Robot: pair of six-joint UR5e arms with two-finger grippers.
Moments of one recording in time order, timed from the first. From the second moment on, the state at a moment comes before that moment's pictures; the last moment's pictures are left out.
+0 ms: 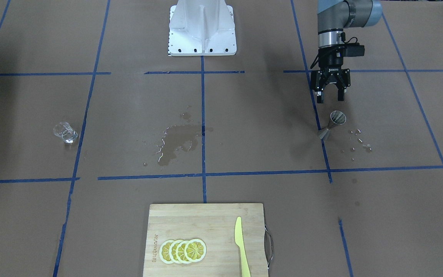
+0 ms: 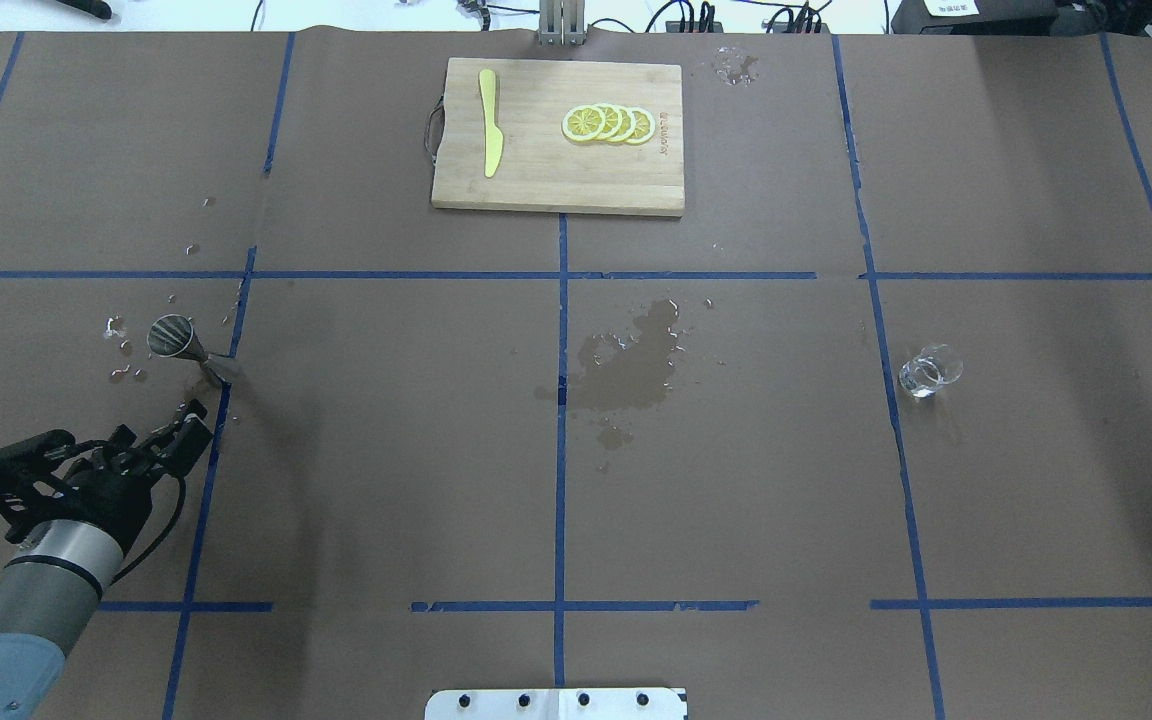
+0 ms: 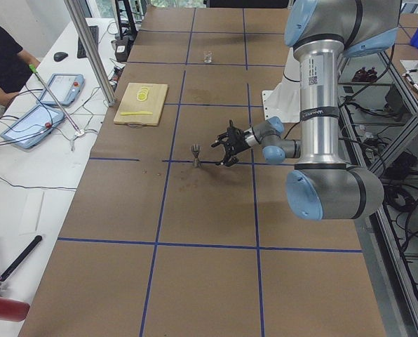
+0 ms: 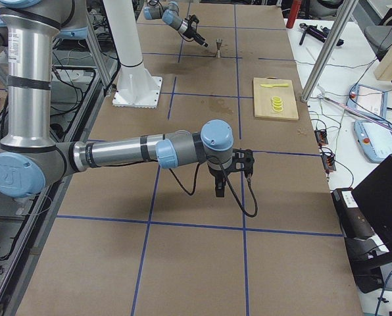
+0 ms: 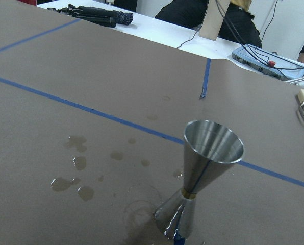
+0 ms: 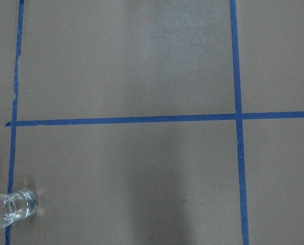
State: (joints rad) left arm -0.14 -1.38 -1.85 -2.38 -0.65 -1.81; right arm 1.51 -1.67 1.86 -1.47 2.45 0.28
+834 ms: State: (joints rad) left arm -0.13 -1.38 -1.77 -2.59 -0.57 -1.49; right arm 1.50 -1.67 1.87 -1.47 2.45 0.29
